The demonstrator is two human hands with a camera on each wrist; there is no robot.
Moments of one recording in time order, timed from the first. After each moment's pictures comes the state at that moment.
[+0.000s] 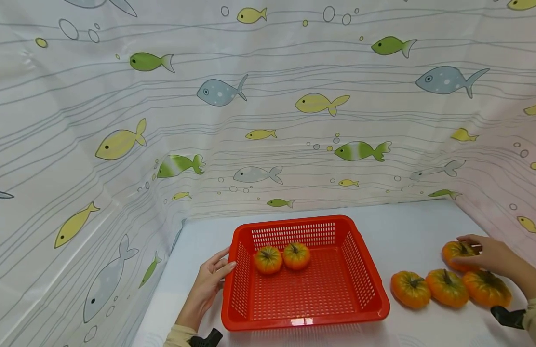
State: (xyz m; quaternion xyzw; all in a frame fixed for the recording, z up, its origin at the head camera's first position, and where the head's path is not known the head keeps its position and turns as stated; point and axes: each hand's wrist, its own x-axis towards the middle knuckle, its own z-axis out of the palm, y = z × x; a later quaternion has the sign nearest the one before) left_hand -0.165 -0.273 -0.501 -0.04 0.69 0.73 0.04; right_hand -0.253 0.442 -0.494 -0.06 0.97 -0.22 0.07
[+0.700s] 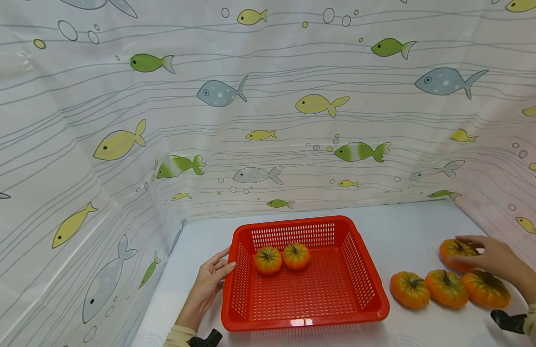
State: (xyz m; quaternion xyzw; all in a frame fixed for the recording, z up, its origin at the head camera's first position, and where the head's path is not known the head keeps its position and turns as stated) left_hand -0.165 -0.274 -0.500 -0.04 0.68 0.73 0.03; right_hand -0.244 0.436 -0.492 -0.04 0.97 -0.22 0.05
